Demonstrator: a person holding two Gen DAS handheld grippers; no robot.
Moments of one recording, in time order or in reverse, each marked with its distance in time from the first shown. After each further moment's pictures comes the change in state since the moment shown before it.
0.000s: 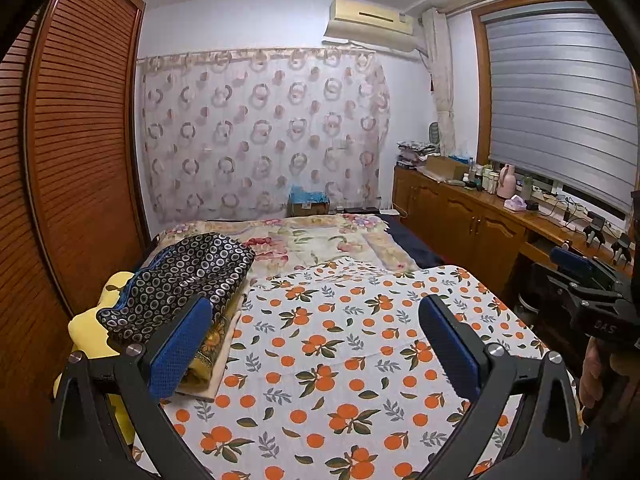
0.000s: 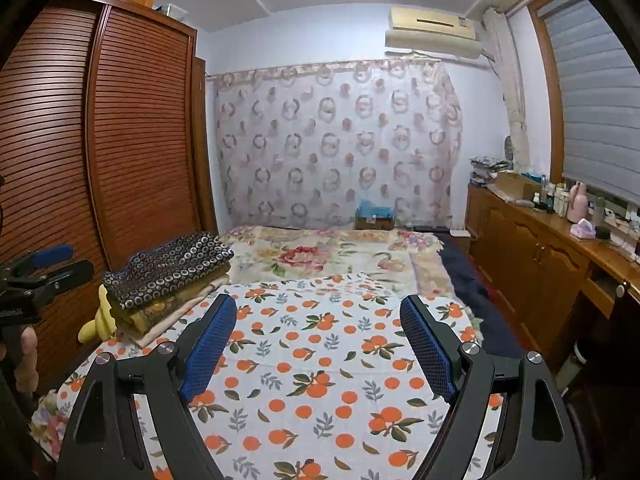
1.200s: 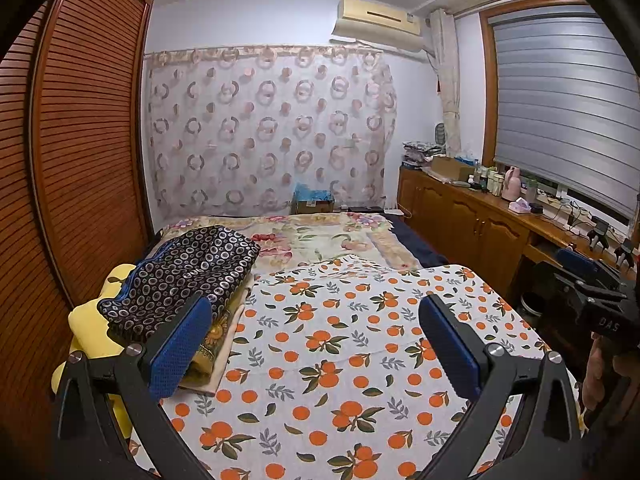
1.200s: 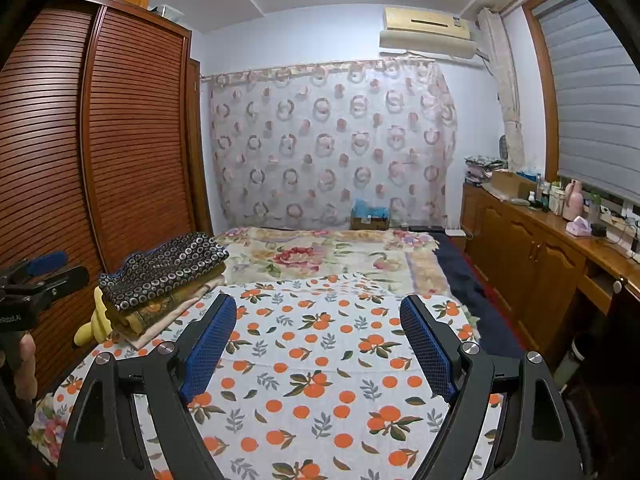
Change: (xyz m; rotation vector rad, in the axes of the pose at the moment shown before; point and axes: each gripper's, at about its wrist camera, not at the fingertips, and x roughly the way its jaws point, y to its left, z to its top) left arm 0.000 0.004 -0.004 -0.009 0.006 0.010; right arm 0.014 -0.020 0.002 0.004 0.000 -0.003
